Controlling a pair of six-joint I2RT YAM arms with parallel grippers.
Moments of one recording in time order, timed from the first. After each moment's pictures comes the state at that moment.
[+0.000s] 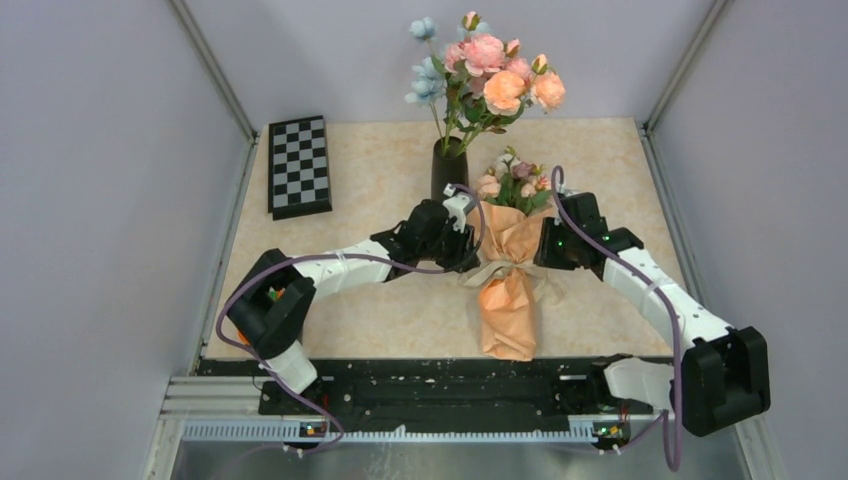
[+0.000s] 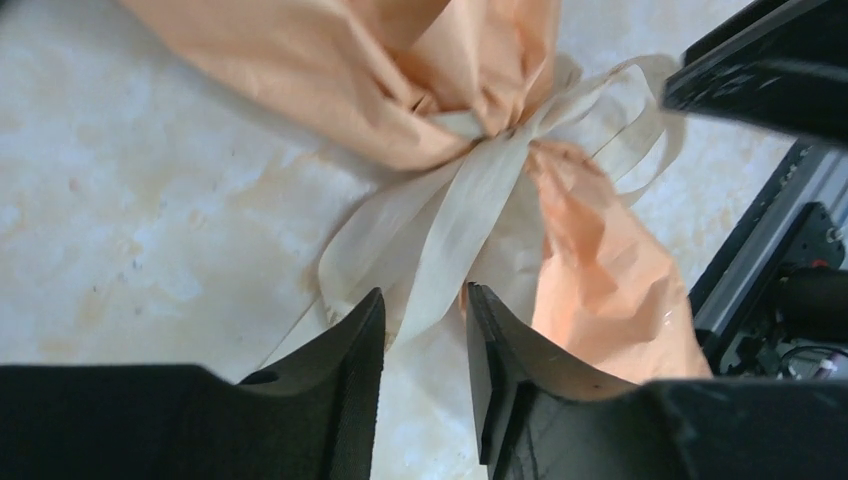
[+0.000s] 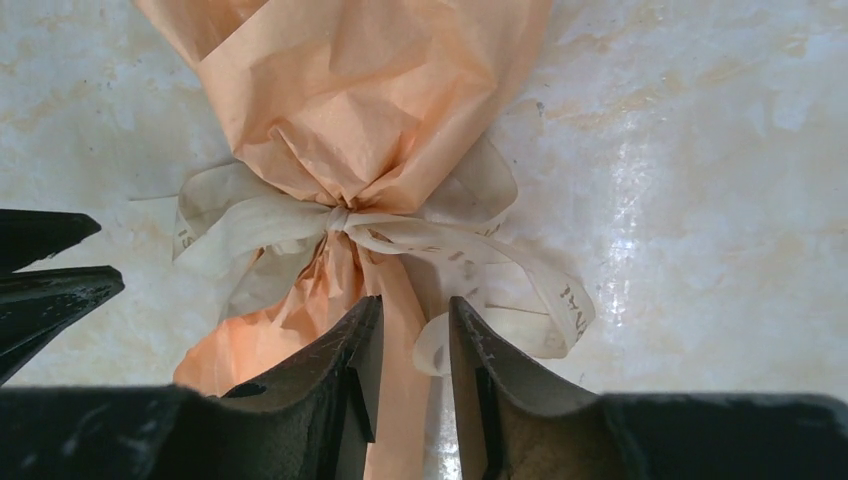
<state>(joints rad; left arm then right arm) -0.79 1.67 1.04 0.05 0.24 -0.39 0.33 1.20 0.85 -0.60 -0.01 0.40</state>
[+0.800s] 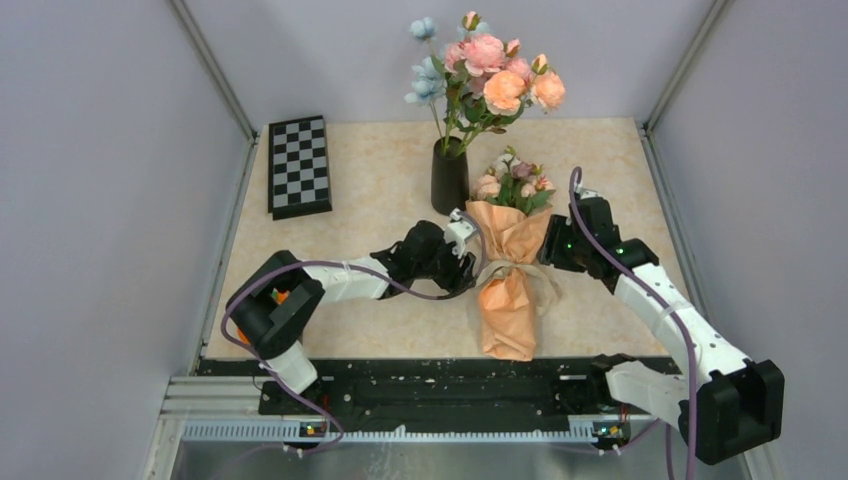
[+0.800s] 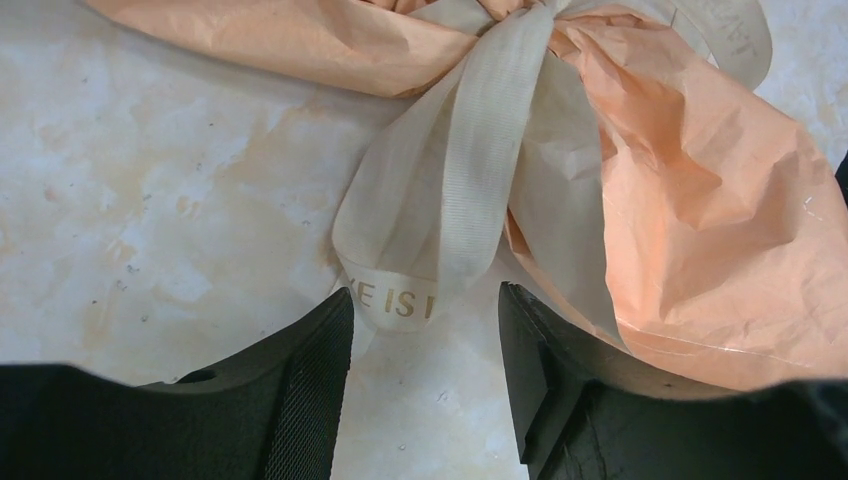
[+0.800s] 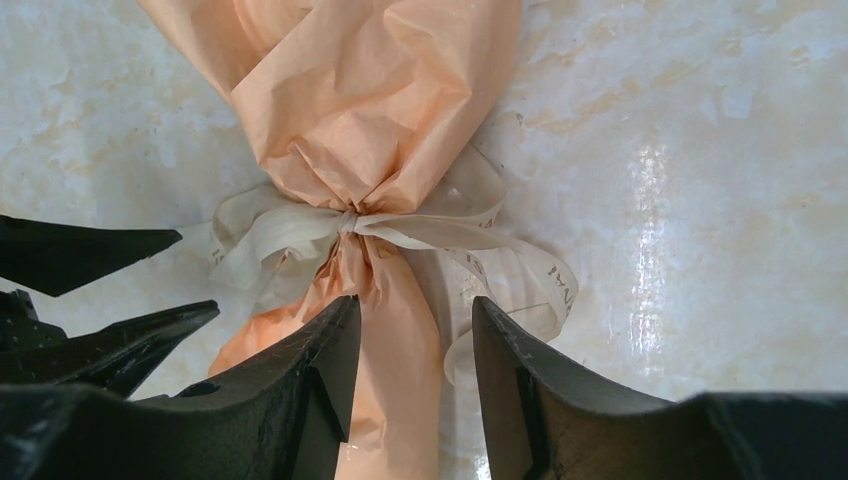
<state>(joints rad) -0.81 1.67 0.84 0.23 0.26 -0.14 0.33 1.05 0.82 -0.61 0.06 0.48</state>
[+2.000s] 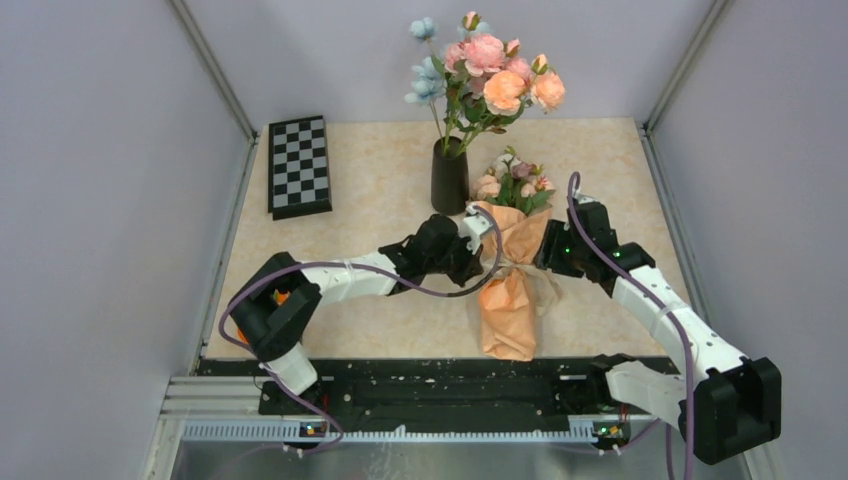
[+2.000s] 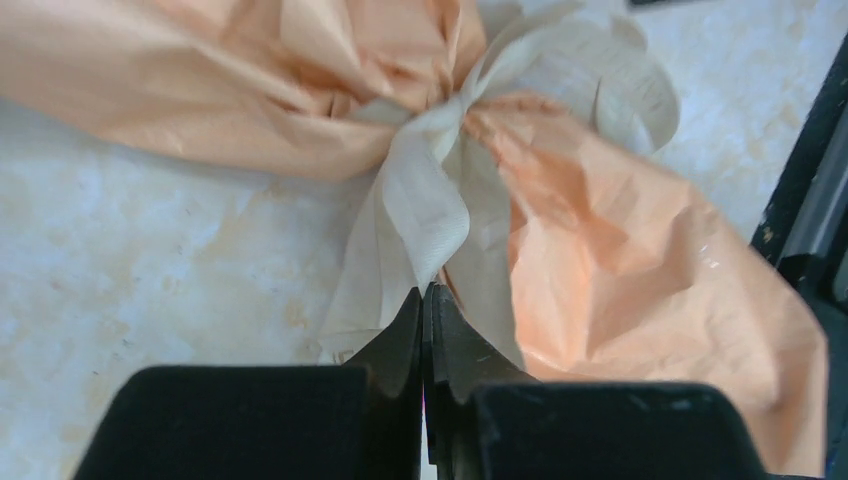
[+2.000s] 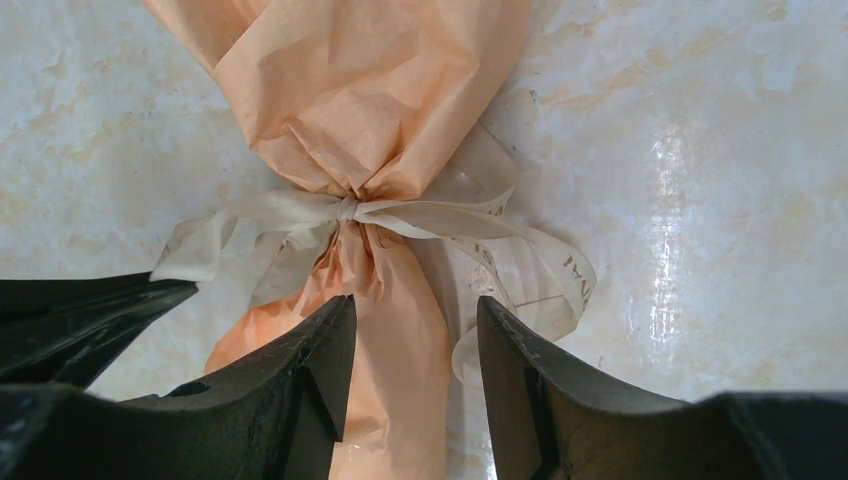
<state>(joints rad) -0.87 1.69 0.93 0.19 0.24 -0.11 0.33 1.05 0.78 -0.59 0.03 0.50</state>
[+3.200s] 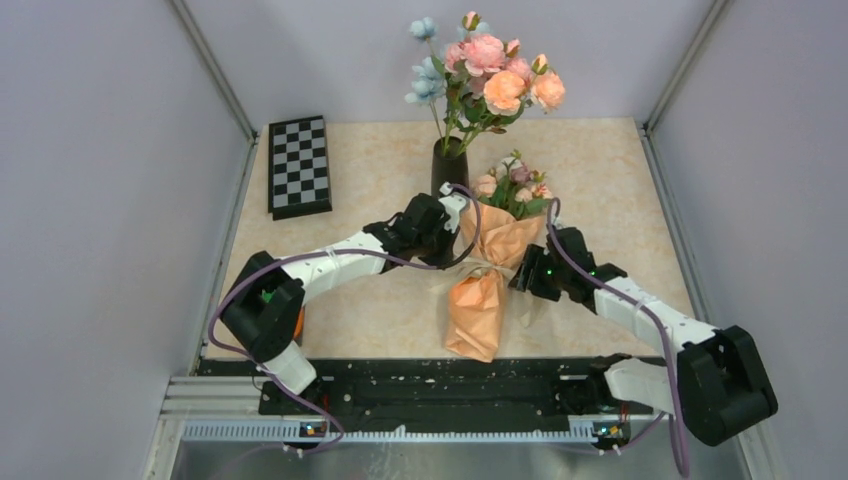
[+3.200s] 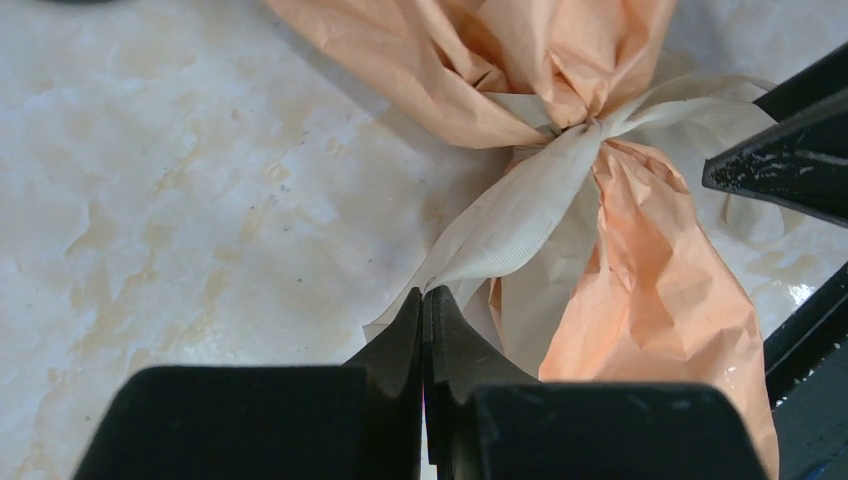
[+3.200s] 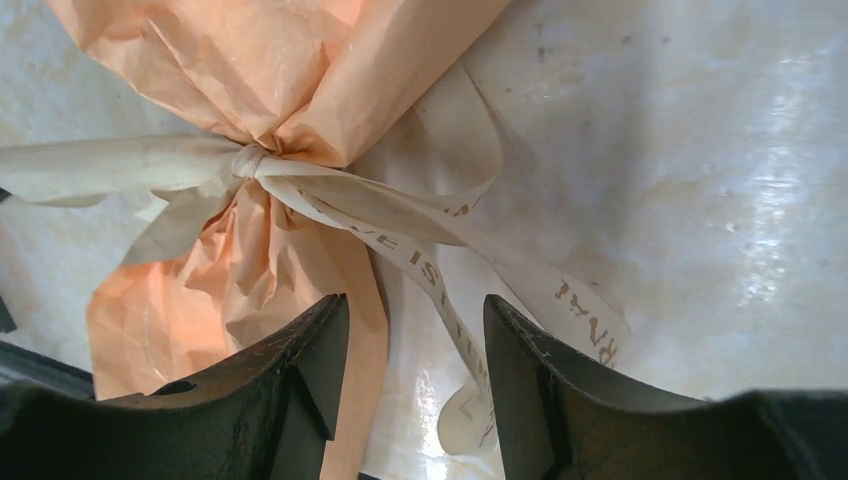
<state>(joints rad) -0.77 1.64 1.09 -0.22 0.12 -0.19 0.39 1.12 0.54 -0.31 -0.11 0.66</state>
